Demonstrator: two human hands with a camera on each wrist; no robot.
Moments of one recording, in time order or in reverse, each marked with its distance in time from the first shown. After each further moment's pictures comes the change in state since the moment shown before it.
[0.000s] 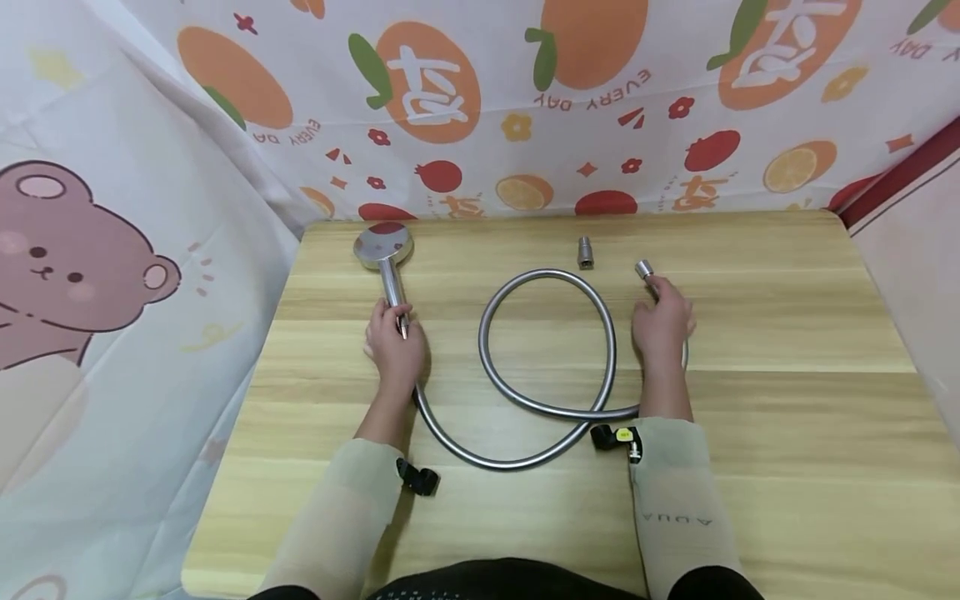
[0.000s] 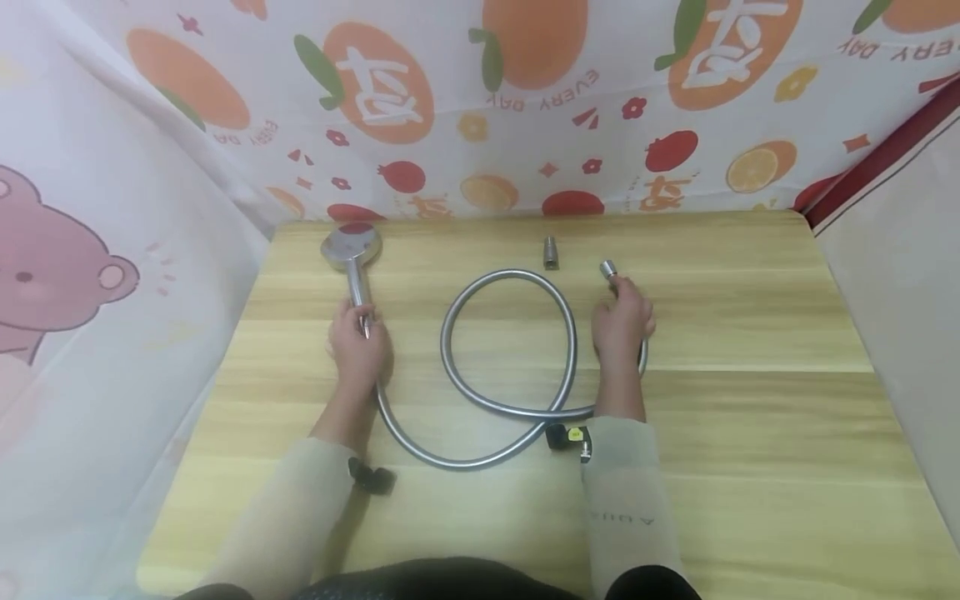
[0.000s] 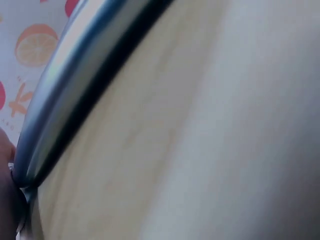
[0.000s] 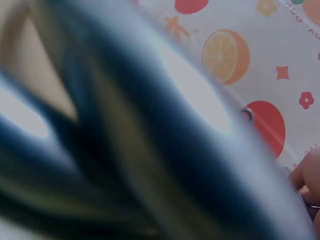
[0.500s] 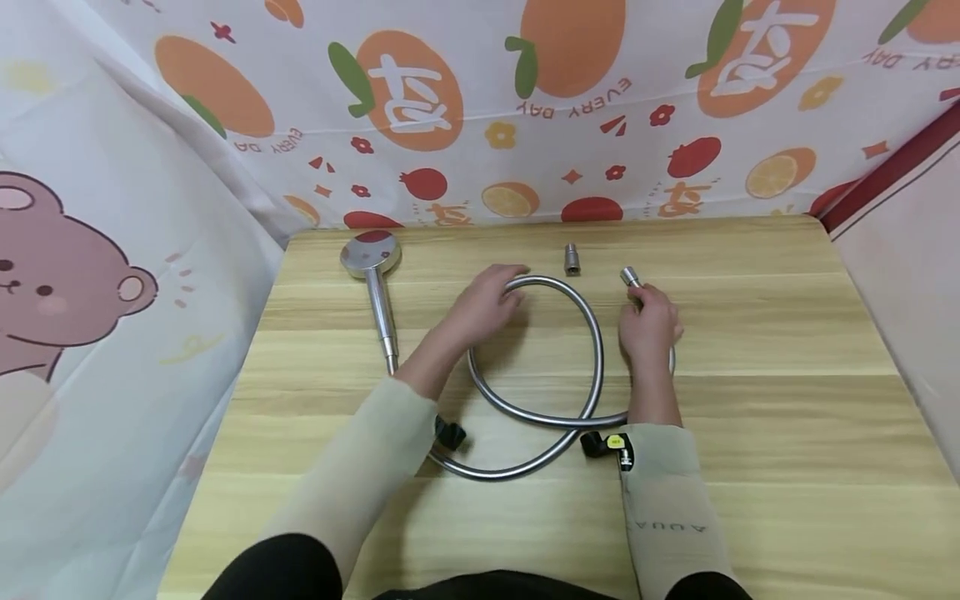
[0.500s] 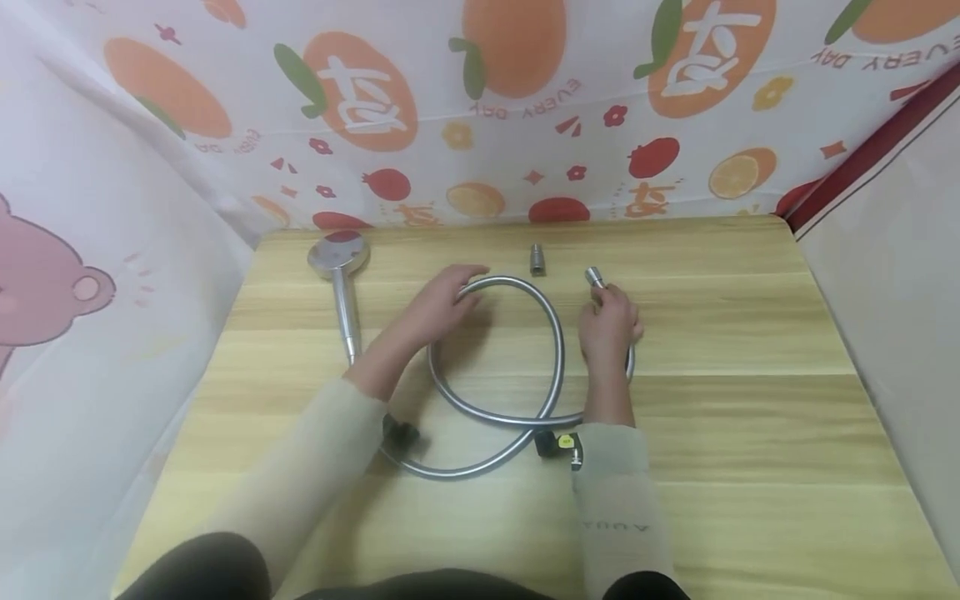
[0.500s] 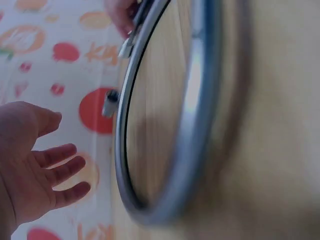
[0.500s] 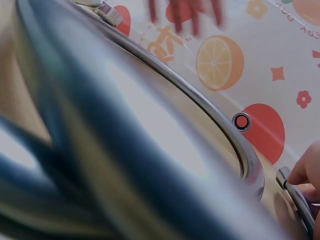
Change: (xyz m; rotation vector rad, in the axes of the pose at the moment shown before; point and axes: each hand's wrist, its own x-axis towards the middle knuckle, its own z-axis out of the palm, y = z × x) left_hand 0.009 0.141 0.064 0.196 -0.728 0.541; right_hand 0.004 0.006 0.004 -0.048 0.043 -0.069
